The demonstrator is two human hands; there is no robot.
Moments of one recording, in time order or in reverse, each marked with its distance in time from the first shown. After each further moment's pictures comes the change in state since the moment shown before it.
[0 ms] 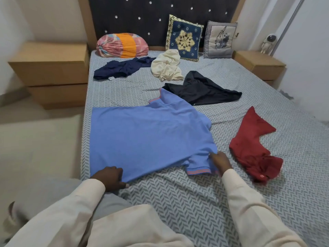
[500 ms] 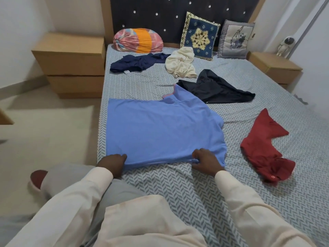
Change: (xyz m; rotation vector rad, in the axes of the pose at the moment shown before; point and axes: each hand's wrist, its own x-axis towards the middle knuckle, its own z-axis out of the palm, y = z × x) left_hand -0.020 -0.035 0.011 0.199 0.146 -0.057; right_hand -0.069 -0.034 0.053 -0.570 -0.213 -0.699
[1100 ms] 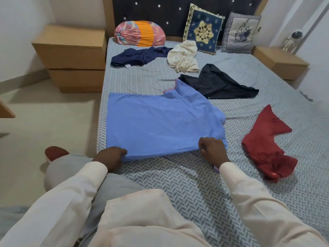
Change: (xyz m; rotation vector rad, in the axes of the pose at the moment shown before) left_hand -0.004 -0.006 -0.007 -0.176 0.080 0.039; right_hand 0.011 0.006 -0.026 -0.192 0.244 -0.120
